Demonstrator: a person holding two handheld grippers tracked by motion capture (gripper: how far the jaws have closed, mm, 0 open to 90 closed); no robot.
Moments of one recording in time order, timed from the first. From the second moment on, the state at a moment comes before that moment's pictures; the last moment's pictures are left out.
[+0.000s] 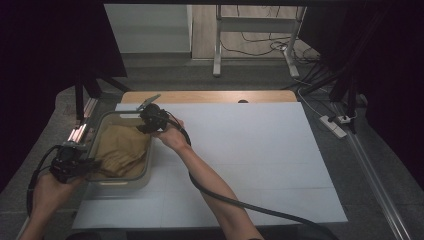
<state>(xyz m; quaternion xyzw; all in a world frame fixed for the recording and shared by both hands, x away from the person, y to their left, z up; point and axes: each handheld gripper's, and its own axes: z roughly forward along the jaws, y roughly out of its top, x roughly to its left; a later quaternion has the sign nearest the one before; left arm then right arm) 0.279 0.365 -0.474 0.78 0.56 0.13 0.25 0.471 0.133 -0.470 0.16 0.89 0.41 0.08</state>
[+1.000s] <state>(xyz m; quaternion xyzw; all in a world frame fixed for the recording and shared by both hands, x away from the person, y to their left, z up) 0.256 0.330 -0.454 0.76 0.50 0.11 0.39 0.453 0.112 -0.446 0.18 0.89 0.42 0.05</state>
